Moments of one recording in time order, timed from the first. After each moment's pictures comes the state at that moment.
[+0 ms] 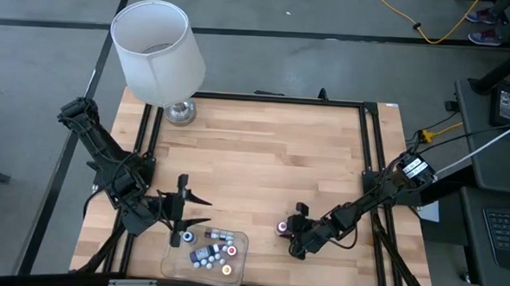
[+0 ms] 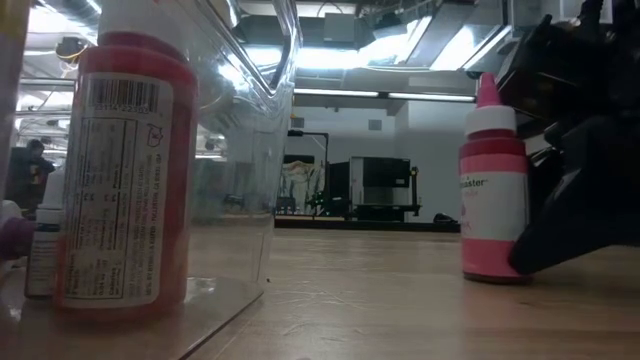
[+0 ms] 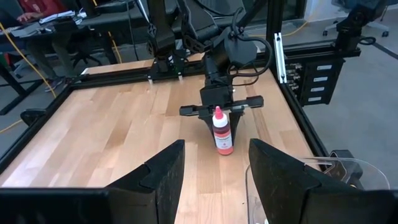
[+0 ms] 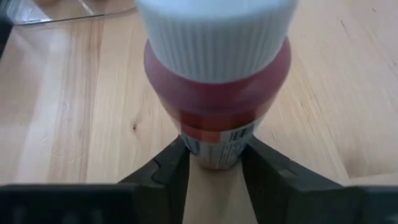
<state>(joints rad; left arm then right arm) -0.83 1.19 0.95 -0.24 -0.85 -0.26 0.65 1.82 0.73 0.25 0.43 0.67</state>
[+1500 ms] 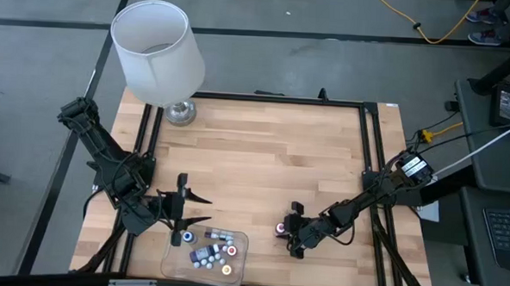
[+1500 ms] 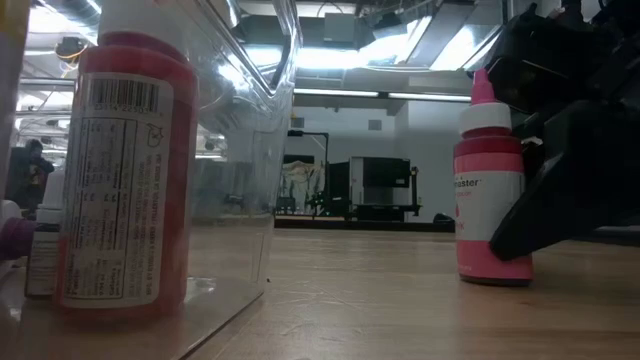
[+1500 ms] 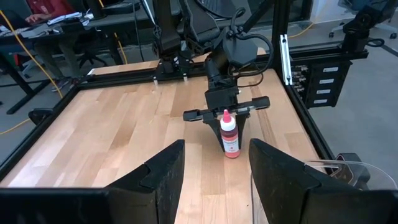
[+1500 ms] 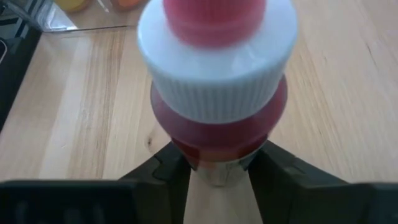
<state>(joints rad) -0.83 1.19 0.95 -0.24 -0.87 -0.27 0.61 1.82 0.73 0.32 0.36 0.57</state>
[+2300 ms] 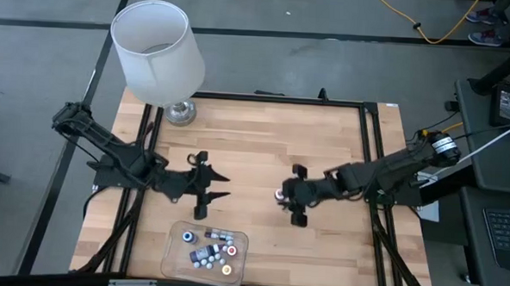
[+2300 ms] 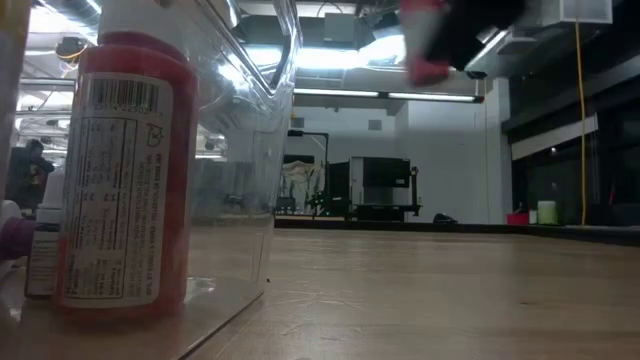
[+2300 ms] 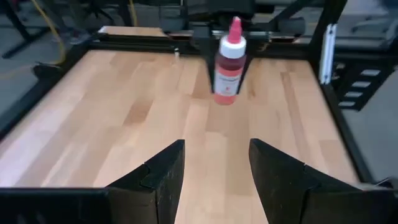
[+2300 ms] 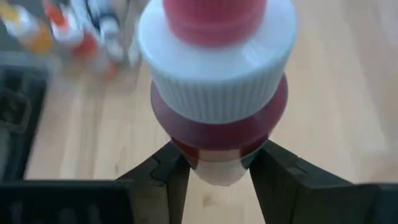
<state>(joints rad) -0.50 1.19 0.98 -0.30 -0.59 -0.31 0.37 1.46 1.07 -0.47 0.22 0.34</state>
